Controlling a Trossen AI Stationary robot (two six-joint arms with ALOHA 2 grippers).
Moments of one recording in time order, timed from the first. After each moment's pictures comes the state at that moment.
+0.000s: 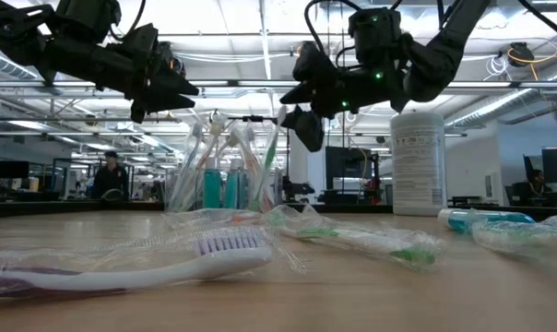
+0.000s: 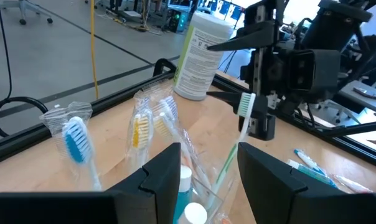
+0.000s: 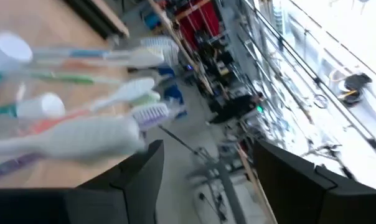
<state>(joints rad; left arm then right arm) 0.38 0.87 0.34 0.36 0.04 -0.30 -0.19 1.77 0.80 0.98 0.43 -1.04</state>
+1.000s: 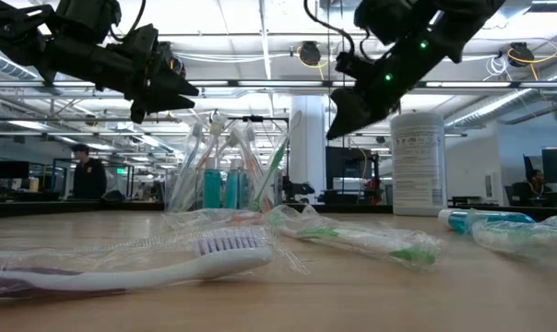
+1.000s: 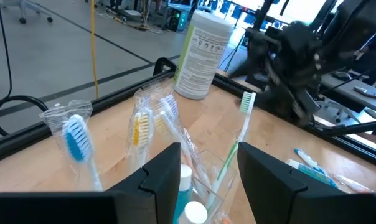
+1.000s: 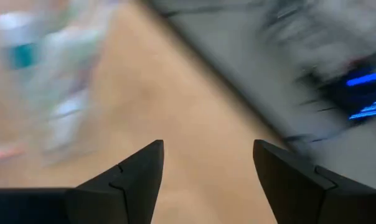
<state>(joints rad) 0.38 0.87 0.34 0.36 0.04 -0.30 -0.13 1.44 0.79 0.01 0.57 0.11</state>
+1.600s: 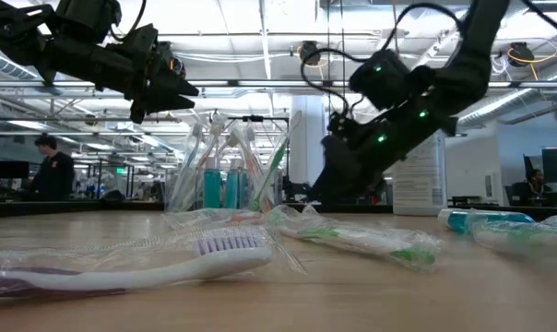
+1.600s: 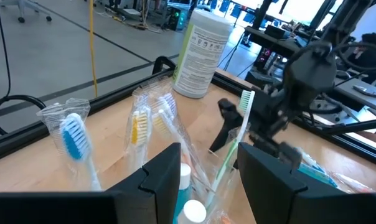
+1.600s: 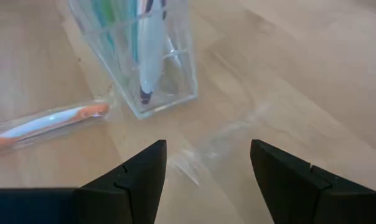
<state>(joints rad) 0.38 0.87 0.34 0.35 0.04 -0.30 -0.16 1.78 0.65 0.53 0.24 0.34</state>
